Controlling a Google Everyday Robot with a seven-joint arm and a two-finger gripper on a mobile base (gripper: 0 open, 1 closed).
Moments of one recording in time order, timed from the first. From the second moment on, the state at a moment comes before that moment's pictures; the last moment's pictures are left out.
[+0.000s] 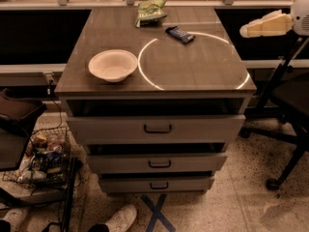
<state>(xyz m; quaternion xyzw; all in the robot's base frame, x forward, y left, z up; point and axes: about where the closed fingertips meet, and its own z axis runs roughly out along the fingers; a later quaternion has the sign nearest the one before) 0.672 -0.301 1.015 -0.32 0.73 0.06 0.60</state>
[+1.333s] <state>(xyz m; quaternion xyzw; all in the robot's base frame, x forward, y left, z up) 0.821 -0.219 0.972 -0.36 0.69 0.16 0.60</state>
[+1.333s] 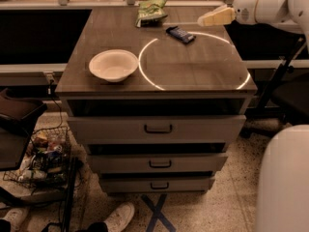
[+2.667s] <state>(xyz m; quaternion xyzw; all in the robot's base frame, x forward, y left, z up) 0.903 -0.186 0.874 -0.27 0.76 0.18 0.57</state>
